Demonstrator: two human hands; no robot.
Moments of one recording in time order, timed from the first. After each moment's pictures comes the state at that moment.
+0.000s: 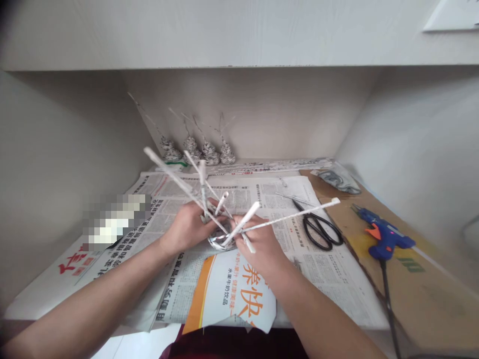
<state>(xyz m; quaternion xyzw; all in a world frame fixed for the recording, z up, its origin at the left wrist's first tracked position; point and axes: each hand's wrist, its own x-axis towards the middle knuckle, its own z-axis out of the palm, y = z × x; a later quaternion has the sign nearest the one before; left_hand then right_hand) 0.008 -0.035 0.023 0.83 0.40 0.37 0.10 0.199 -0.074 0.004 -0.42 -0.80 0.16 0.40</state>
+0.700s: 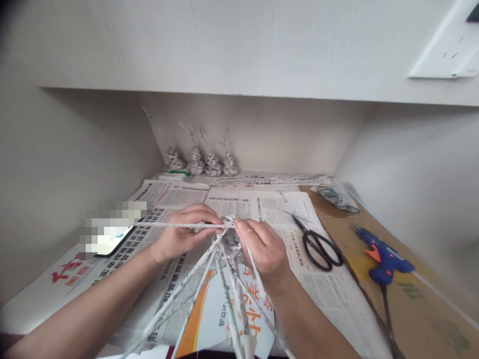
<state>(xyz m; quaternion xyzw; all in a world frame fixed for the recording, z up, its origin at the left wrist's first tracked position) -0.006 -0.030 0.046 0.84 0.22 0.46 0.17 0.205 -0.079 0.026 -0.38 -0.79 -0.14 0.46</state>
